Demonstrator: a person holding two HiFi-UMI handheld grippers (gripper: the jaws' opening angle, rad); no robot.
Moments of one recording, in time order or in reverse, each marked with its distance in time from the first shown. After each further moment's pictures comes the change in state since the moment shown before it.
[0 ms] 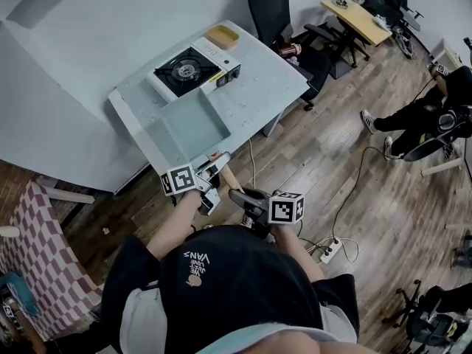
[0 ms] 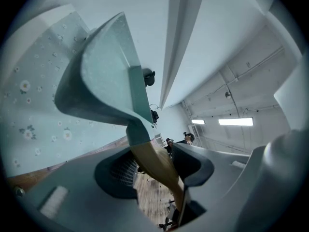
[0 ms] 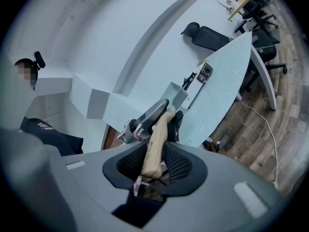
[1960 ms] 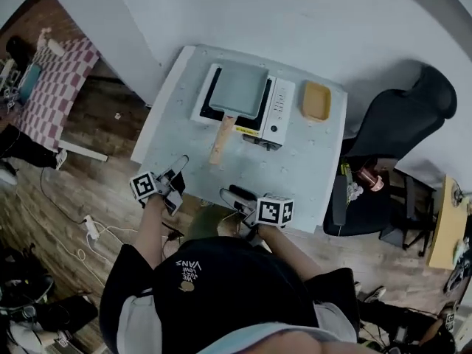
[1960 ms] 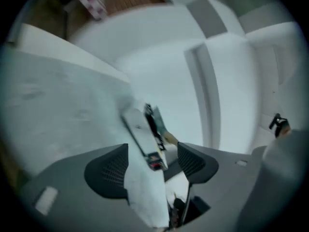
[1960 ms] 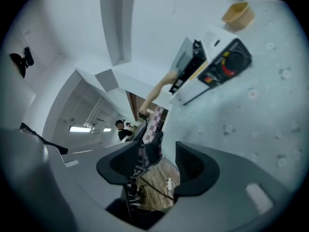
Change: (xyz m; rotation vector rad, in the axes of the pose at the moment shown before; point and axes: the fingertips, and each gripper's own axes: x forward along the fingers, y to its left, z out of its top) left arm 0.030 0.091 0.107 -0.269 -1.120 0.337; right arm 0.066 -0.178 0.241 -0.050 0.876 0.355
